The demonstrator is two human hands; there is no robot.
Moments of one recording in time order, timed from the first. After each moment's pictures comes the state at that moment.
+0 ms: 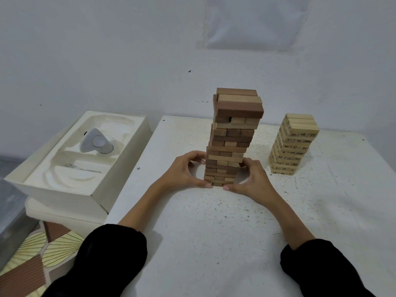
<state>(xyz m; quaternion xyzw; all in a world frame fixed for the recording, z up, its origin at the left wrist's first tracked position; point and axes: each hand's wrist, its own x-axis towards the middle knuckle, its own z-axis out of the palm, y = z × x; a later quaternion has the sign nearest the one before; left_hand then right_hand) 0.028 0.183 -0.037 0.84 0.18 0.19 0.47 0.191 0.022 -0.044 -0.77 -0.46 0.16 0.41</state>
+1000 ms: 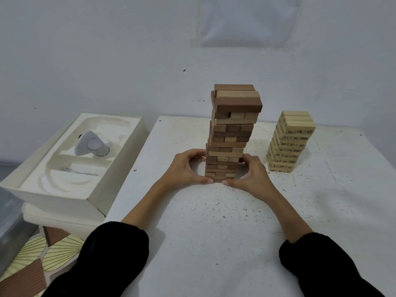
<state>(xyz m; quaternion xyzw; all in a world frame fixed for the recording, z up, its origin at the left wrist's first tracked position) 0.041 0.182 -0.039 0.83 0.19 0.22 0.47 0.199 0.027 -0.045 -0.76 -0.45 0.16 0.44</state>
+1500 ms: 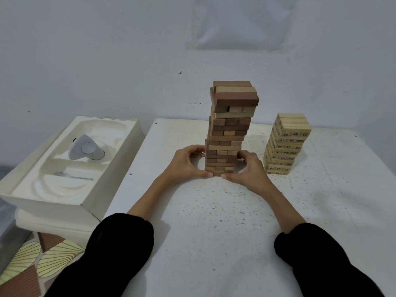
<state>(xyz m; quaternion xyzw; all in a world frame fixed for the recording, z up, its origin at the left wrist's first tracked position) 0.064 0.194 -0.036 0.84 0.21 0.21 0.45 0.214 0.040 -0.043 -0.77 -0.45 0.15 0.43</state>
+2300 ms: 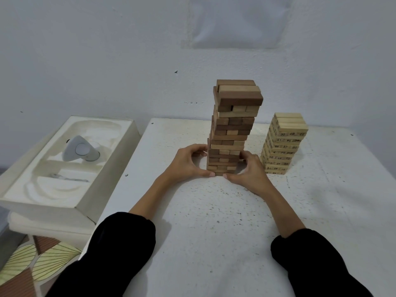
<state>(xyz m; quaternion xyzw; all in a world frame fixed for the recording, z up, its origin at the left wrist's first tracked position) 0.075 0.191 -0.036 0.84 0.19 0.21 0.46 0.212 0.033 -0.039 -0.79 -0.41 0.16 0.44</state>
